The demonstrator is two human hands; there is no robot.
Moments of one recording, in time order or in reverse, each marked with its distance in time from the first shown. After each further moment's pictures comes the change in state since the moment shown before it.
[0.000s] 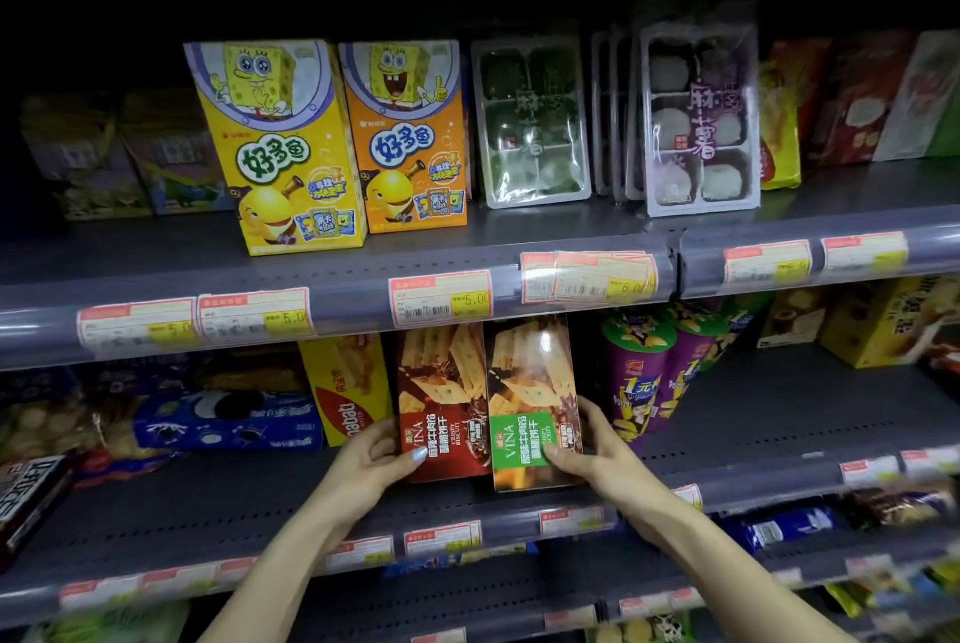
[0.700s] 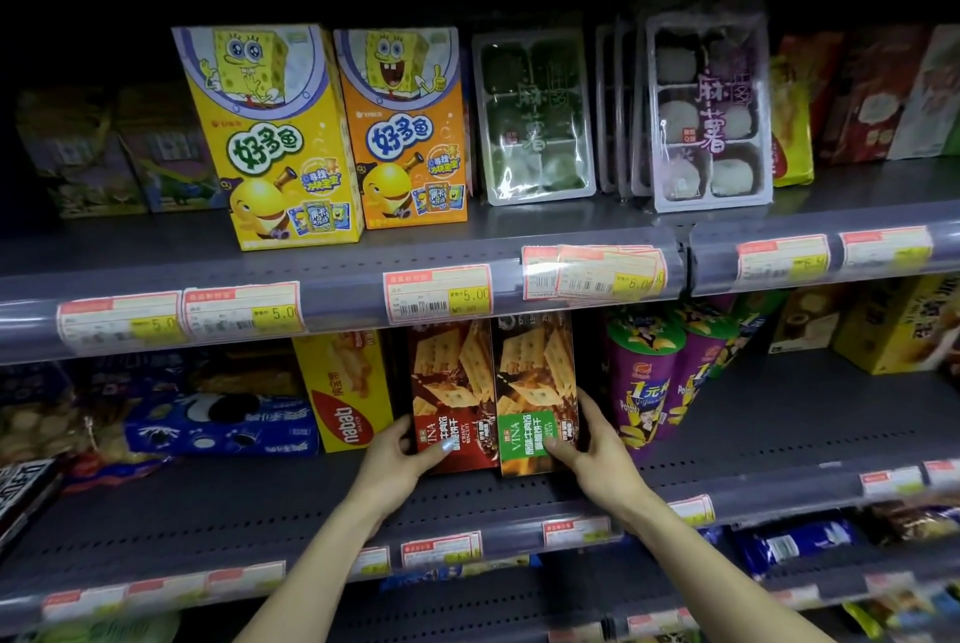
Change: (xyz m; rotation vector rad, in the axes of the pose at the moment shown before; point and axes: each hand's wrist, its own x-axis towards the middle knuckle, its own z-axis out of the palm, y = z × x) left_hand 0.039 -0.015 0.033 0.084 0.105 0.077; right_hand 0.043 0.031 -0.002 -0.255 0.190 -0.145
